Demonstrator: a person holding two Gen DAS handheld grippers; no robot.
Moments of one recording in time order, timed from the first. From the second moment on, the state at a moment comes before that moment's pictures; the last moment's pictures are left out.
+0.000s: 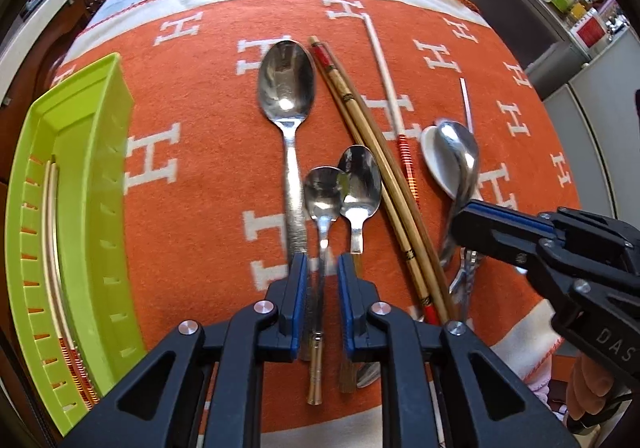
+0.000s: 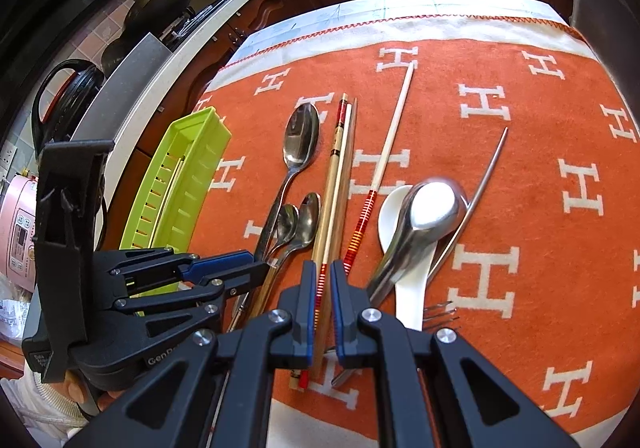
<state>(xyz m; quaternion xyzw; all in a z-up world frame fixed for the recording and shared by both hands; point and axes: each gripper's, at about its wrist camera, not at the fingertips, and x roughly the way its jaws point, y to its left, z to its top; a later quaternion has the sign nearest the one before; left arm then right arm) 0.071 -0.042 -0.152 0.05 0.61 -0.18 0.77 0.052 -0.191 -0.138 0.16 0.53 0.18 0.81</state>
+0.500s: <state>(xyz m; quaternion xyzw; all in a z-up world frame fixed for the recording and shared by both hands) 0.071 -0.049 -0.158 0.07 0.59 -0.18 0.78 0.050 -0.192 -0.143 0.16 0.54 0.19 0.80</state>
